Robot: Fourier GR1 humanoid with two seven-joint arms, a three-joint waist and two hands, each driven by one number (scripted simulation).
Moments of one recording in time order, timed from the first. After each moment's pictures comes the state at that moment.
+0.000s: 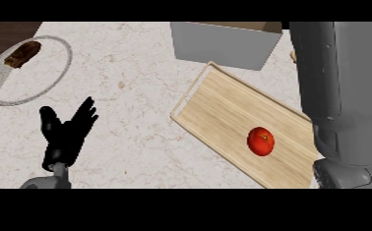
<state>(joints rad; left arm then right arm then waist) -0.03 0.19 0.04 -1.38 0.14 0.03 0.28 -1.19 -0.12 -0.25 -1.19 1.59 -0.04 1.20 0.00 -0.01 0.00</state>
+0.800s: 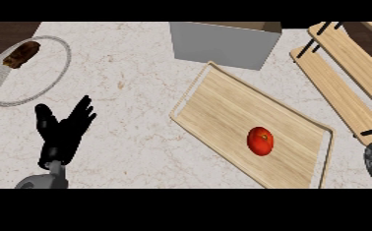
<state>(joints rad) -0.04 0.20 0.06 -1.37 0.15 0.02 0.29 -1.28 -0.35 -0.48 -1.20 1.58 0.13 1.07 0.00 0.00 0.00</state>
